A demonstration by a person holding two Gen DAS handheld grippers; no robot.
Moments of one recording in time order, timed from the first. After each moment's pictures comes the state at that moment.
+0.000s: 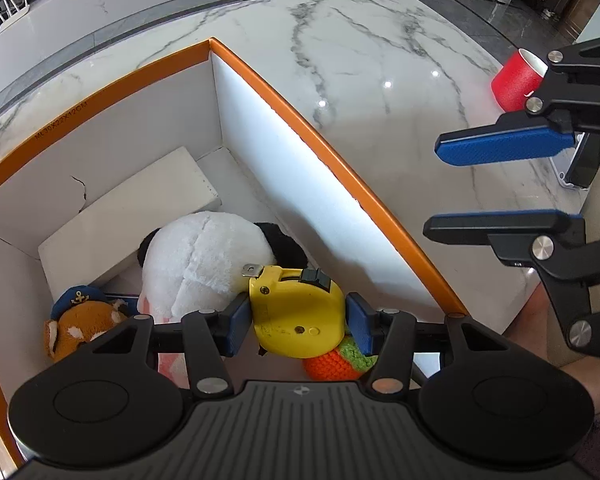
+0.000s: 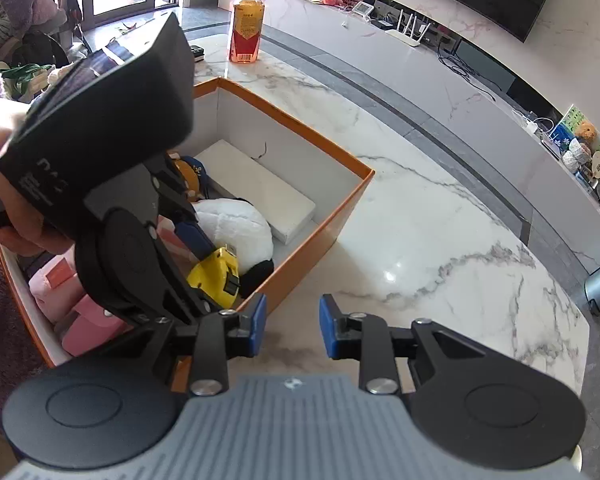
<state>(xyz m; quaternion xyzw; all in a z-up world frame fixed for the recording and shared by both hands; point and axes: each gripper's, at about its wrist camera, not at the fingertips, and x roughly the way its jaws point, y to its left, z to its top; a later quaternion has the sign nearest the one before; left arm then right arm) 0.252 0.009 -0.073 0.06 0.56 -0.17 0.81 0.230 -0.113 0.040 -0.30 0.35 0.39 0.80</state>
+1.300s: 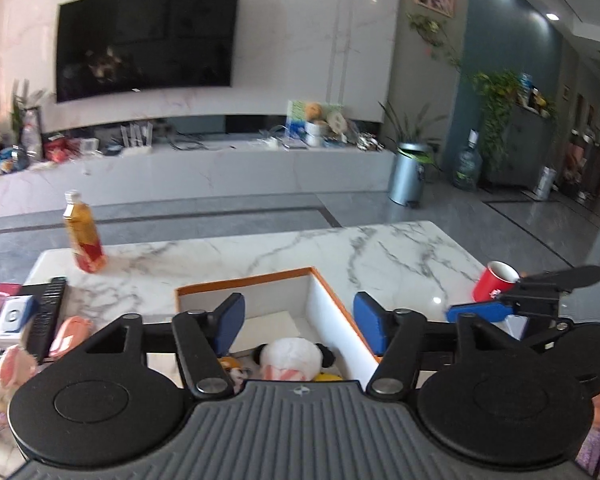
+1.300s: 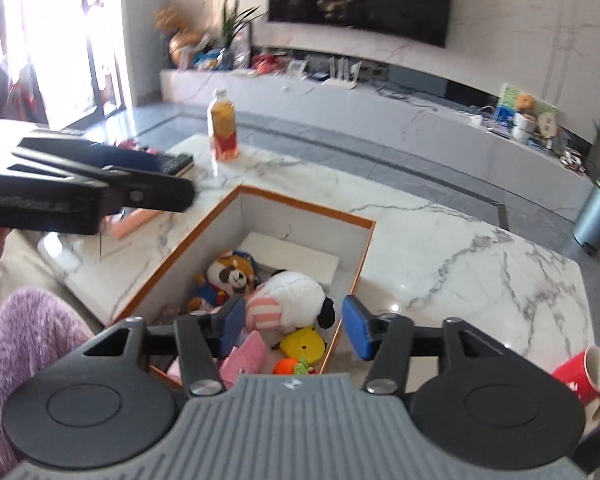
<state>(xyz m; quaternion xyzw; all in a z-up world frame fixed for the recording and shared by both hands) 0.085 0.063 0.096 -0.02 0.27 -0.05 0.96 0.117 -0.131 0.120 -0.11 0.32 0.32 0.89</state>
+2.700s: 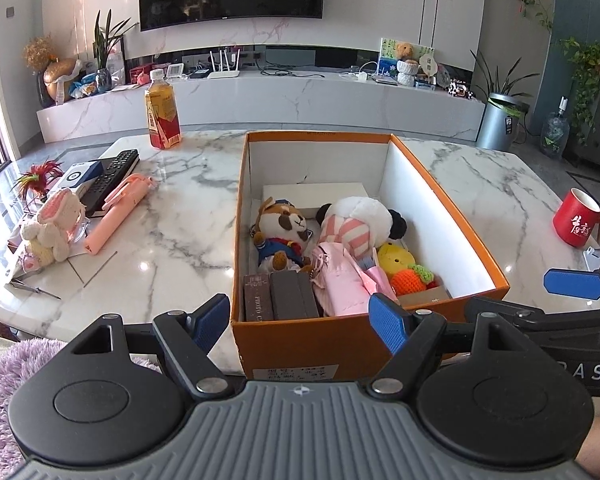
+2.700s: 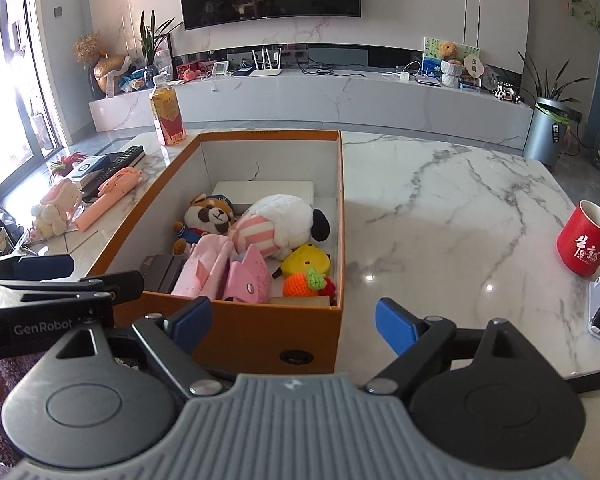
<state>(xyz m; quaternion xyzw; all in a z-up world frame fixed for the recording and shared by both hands) 0.033 0.047 -0.013 -0.05 0.35 0.08 0.93 0.061 -0.136 0.025 -0.06 0.34 0.23 0.91</state>
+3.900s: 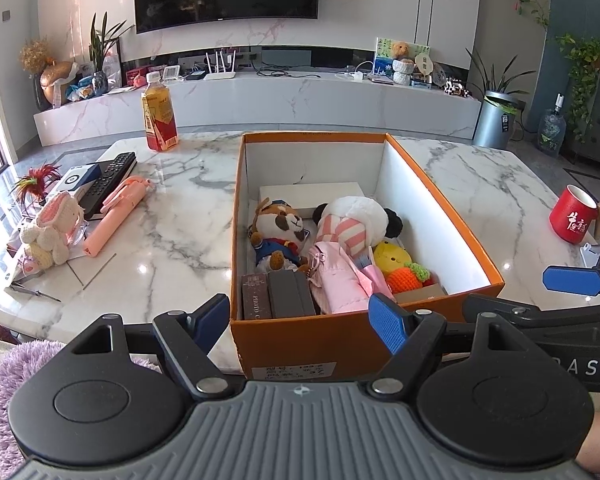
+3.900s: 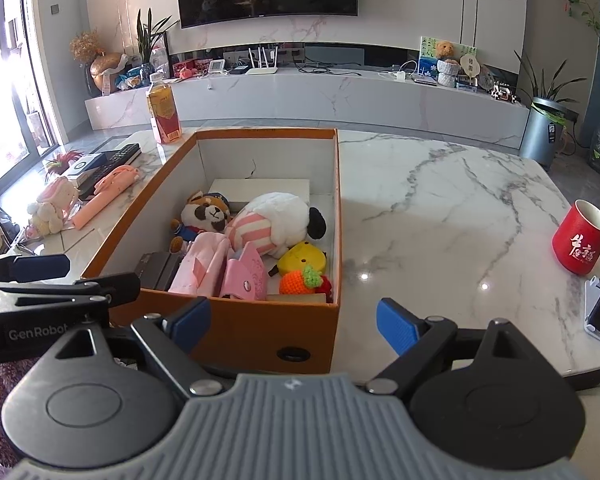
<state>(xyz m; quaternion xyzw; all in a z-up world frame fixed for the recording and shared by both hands) 0.031 0.049 -0.010 -0.04 0.35 0.08 0.93 0.060 -0.138 0.024 -0.06 0.34 0.22 0.91</state>
